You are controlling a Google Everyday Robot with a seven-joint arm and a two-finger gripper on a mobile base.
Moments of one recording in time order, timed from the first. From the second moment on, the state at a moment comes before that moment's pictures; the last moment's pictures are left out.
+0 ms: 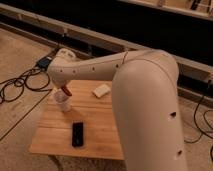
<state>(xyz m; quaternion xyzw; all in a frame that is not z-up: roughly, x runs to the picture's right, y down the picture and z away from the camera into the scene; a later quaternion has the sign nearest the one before) -0.247 -0.018 0.800 -0.20 -0.07 0.47 0.86</state>
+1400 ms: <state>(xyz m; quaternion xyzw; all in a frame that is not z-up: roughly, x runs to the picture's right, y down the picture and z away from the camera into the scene) -0.277 -0.015 0.817 -0.22 -0.12 0.48 0.84</state>
